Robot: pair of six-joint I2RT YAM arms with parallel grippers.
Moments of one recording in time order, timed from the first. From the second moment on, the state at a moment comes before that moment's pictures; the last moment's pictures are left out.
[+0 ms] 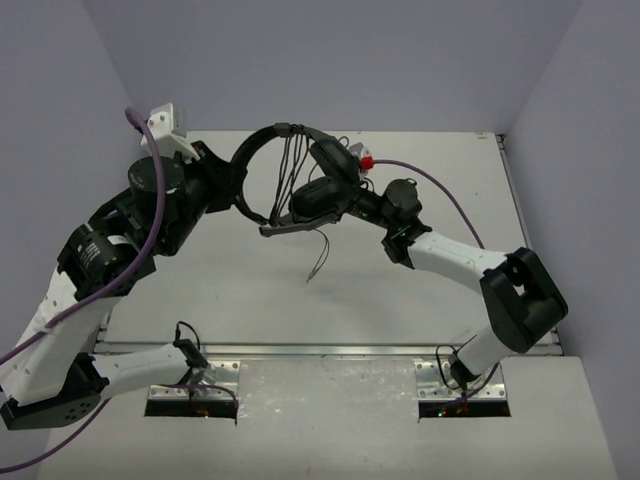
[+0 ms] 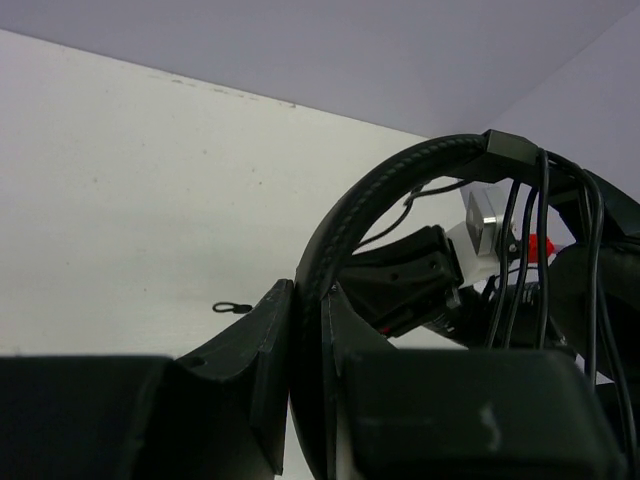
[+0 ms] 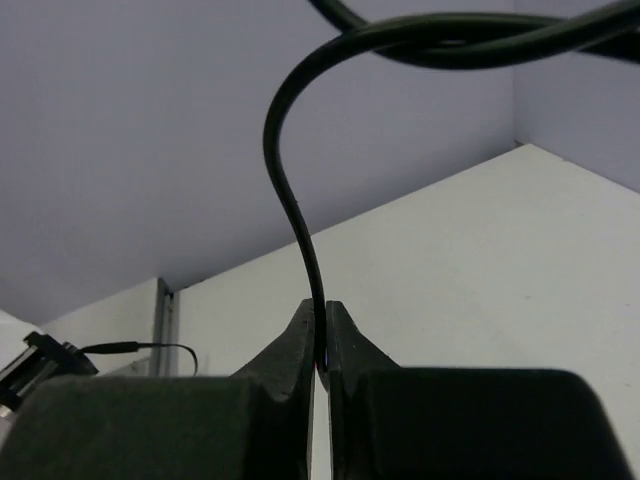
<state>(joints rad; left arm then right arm) -0.77 1.03 1.67 -0.88 -0.53 -0.63 0.58 1.56 0.87 0.93 -0.58 0.39</state>
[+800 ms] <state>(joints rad) -0.41 1.68 2.15 -1.05 -0.85 -0.71 1.12 1.21 0.55 0.52 -0.12 0.01</state>
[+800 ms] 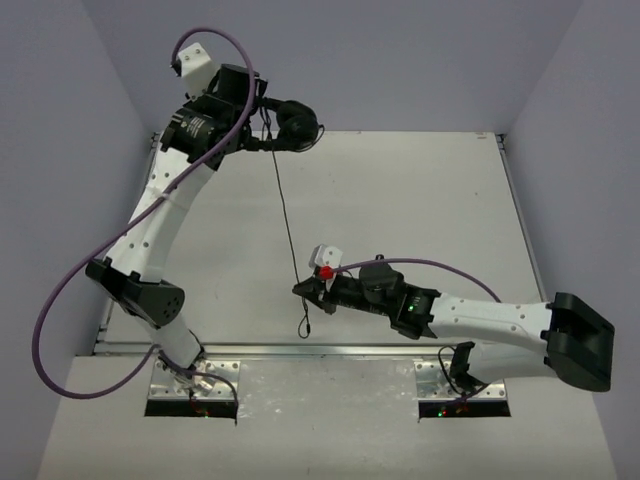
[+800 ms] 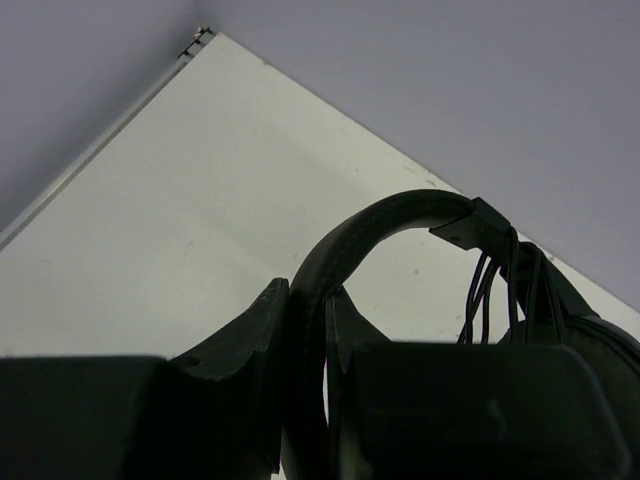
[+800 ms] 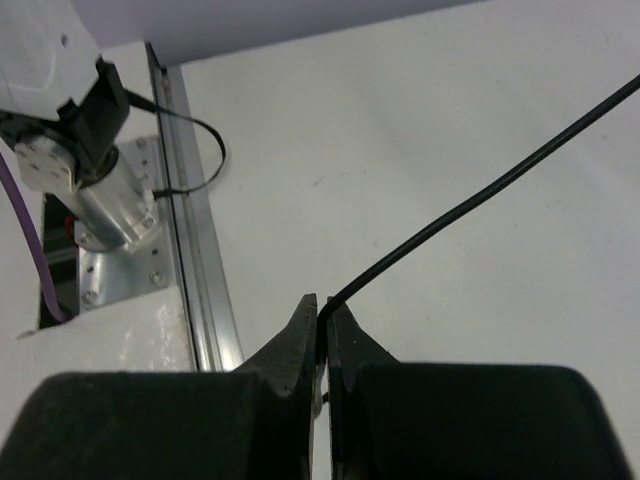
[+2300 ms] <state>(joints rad) -0.79 1.20 0.71 0.24 -0.33 -0.16 0.81 1.40 1.44 -0.45 0.27 -0.83</state>
